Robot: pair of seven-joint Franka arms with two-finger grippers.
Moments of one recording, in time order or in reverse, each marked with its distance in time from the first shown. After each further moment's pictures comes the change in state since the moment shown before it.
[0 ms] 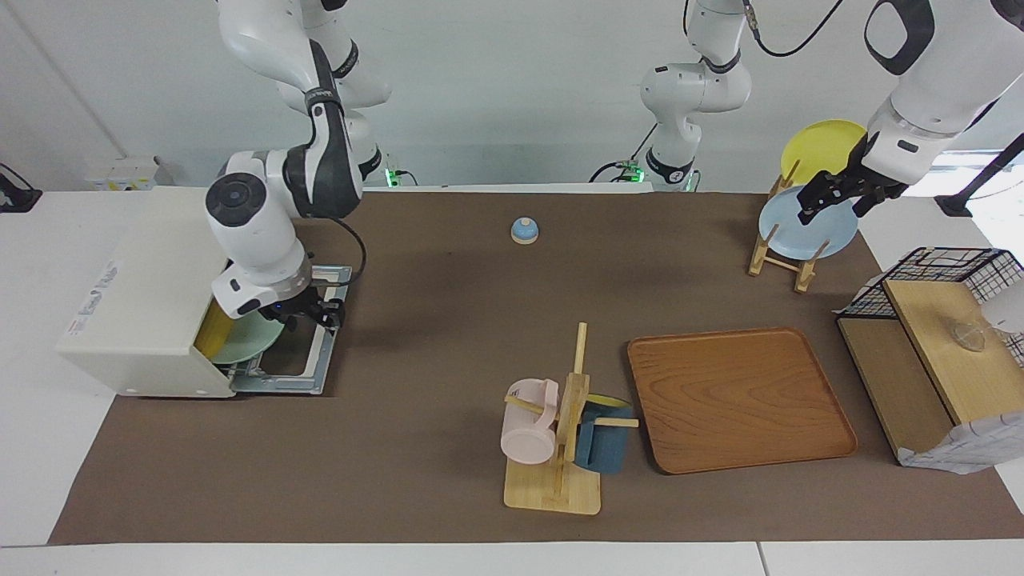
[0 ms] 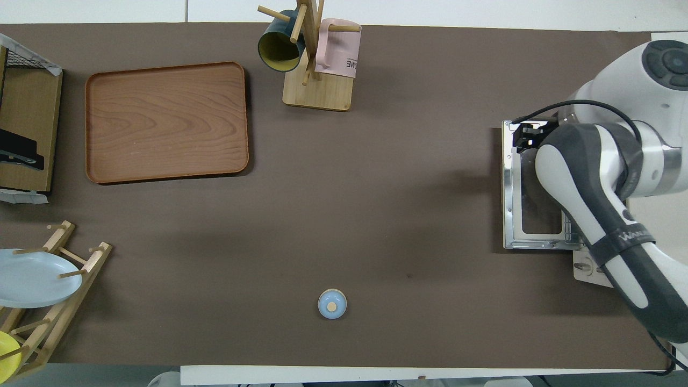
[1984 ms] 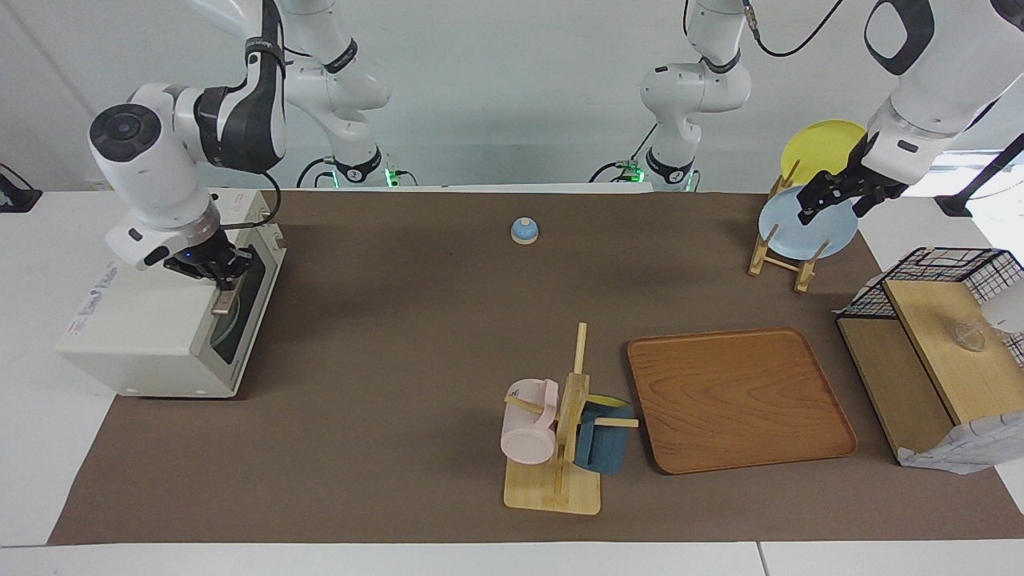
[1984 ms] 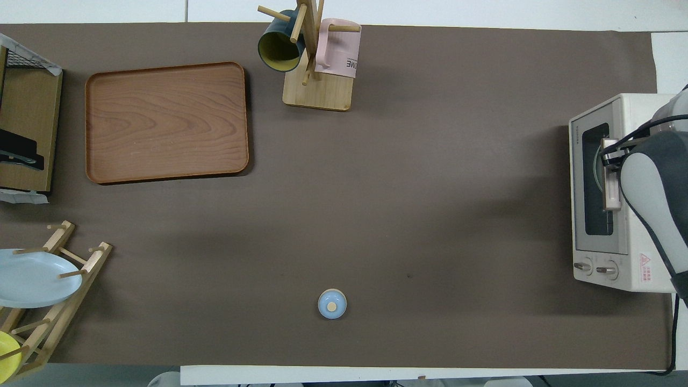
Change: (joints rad) left arm 0.000 0.000 0.000 0.000 0.000 0.000 0.000; right arm -0.116 -0.139 0.006 -0.013 -0.129 -0.123 -0.385
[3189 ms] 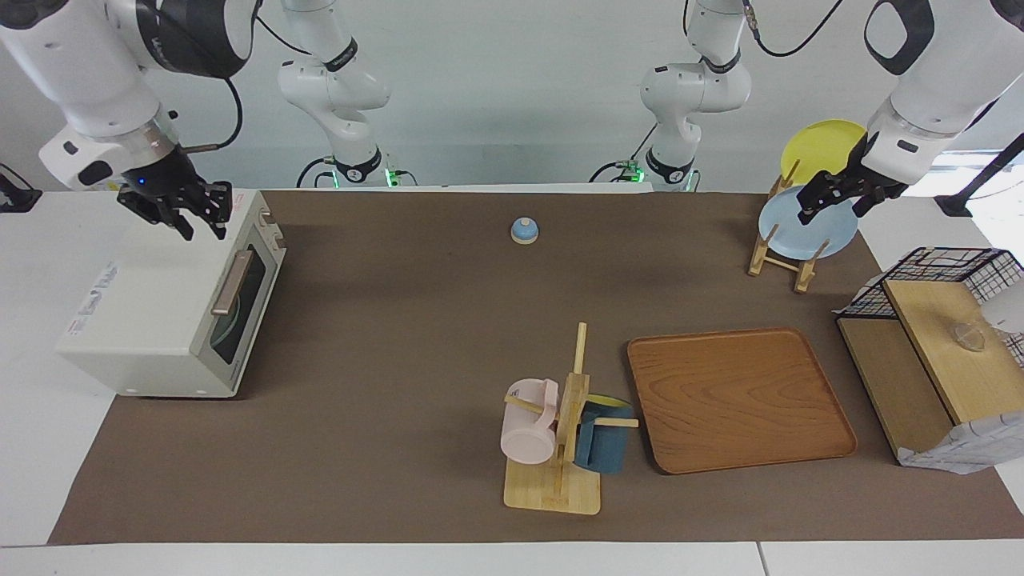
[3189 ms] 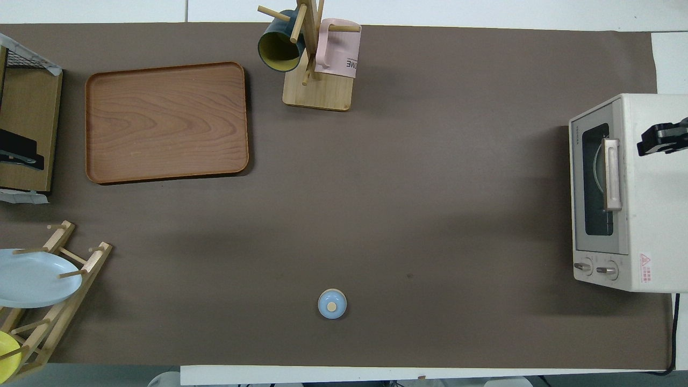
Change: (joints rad) left arm 0.000 0.000 0.000 0.000 0.000 0.000 0.000; right arm 0.000 -0.019 0.000 0.210 0.114 -0.178 -0.018
